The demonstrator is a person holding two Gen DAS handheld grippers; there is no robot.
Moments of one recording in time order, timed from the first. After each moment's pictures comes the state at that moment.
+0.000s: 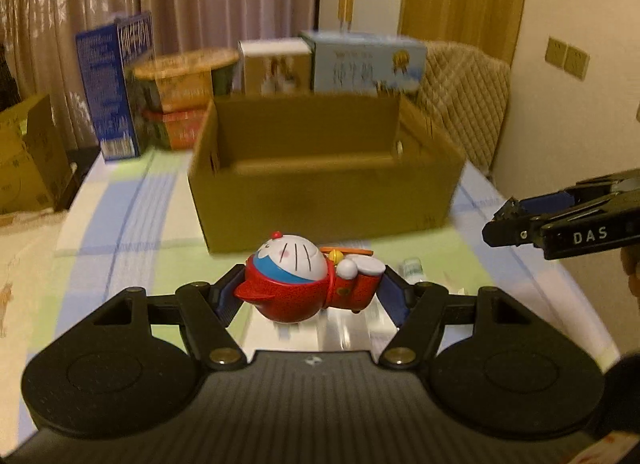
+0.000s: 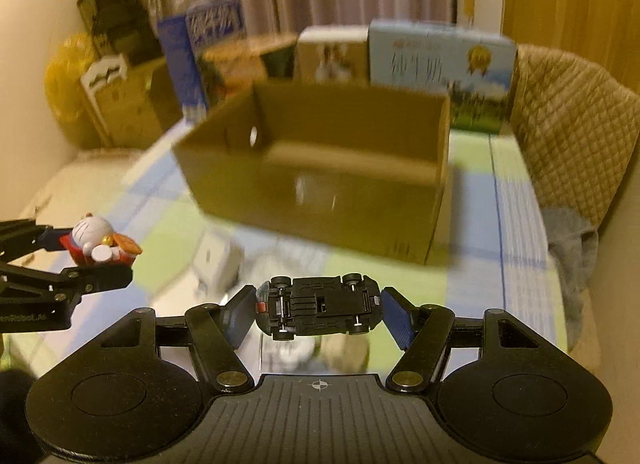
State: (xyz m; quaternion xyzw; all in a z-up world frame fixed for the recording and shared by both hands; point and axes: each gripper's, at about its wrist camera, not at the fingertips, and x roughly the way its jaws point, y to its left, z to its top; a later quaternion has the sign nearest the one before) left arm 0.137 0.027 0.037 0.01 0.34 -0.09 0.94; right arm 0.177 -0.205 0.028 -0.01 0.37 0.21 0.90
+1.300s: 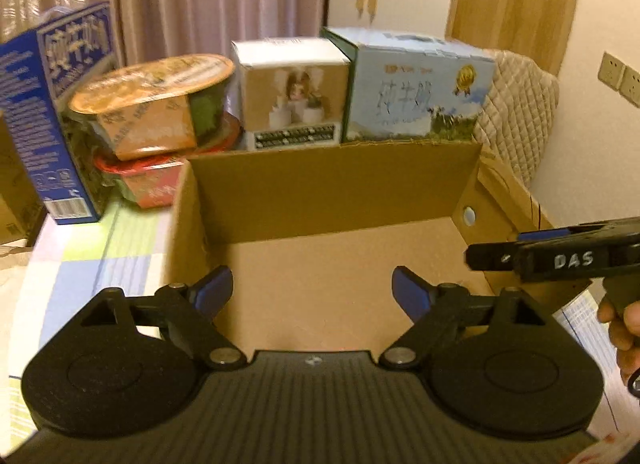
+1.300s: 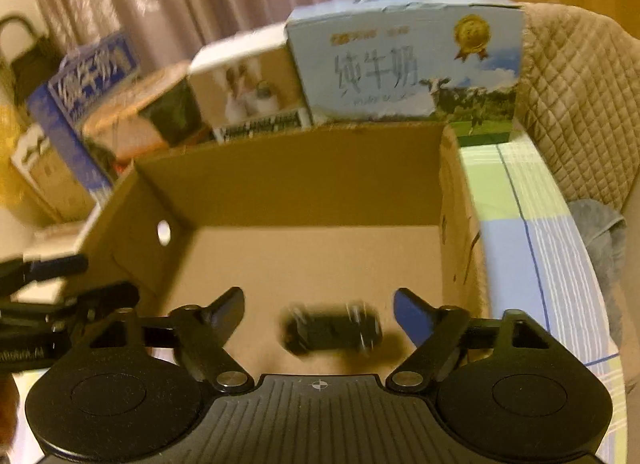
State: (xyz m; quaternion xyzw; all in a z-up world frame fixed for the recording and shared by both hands) left arm 0.362 0.040 0.016 0.01 0.36 -0.09 0.93; right arm 0.382 -0.187 -0.007 0.09 0.40 0.15 0.90
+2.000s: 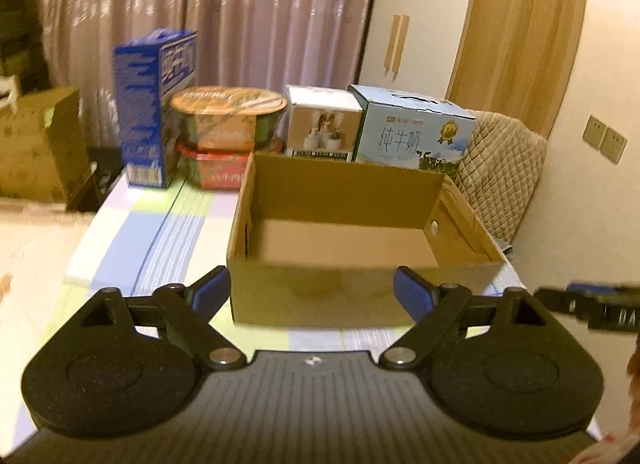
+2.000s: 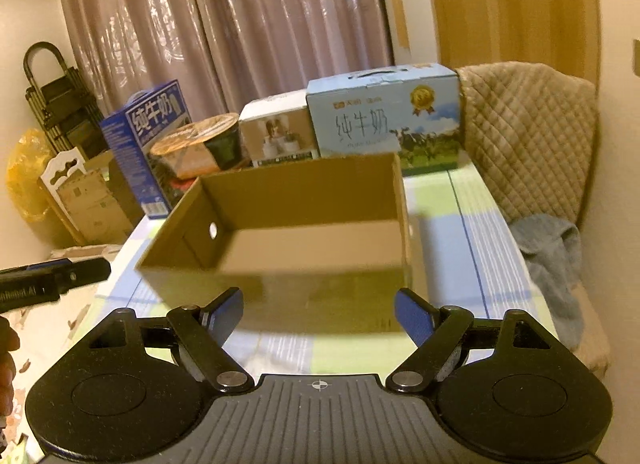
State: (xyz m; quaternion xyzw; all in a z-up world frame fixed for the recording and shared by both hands) left arm 0.180 0.055 0.070 -0.06 0.31 -0.04 0.95; right arm 0.176 -0.220 0.055 0.09 0.34 0.14 0.93
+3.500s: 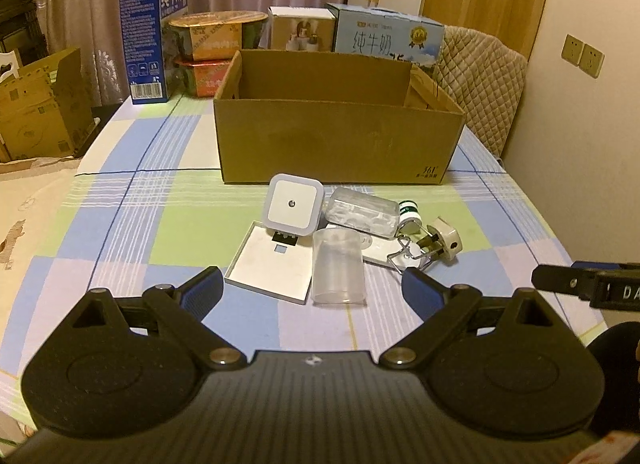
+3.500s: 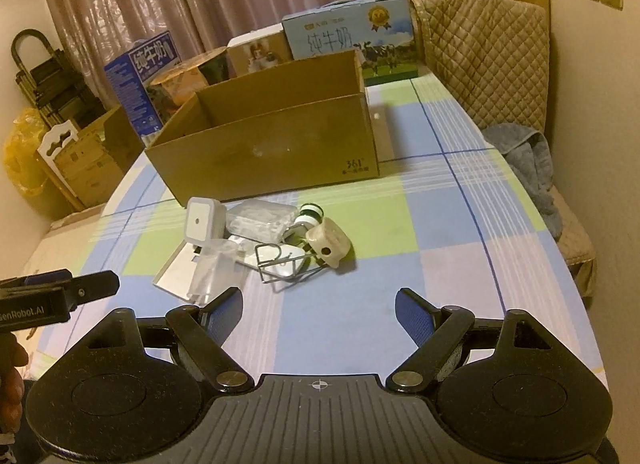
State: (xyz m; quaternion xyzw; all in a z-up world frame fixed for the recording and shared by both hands) left arm 0.063 0.020 0.003 -0.02 0.38 -0.05 0.92; right arm 0.055 -0.241 -0.002 0.11 0.39 0.12 0.91
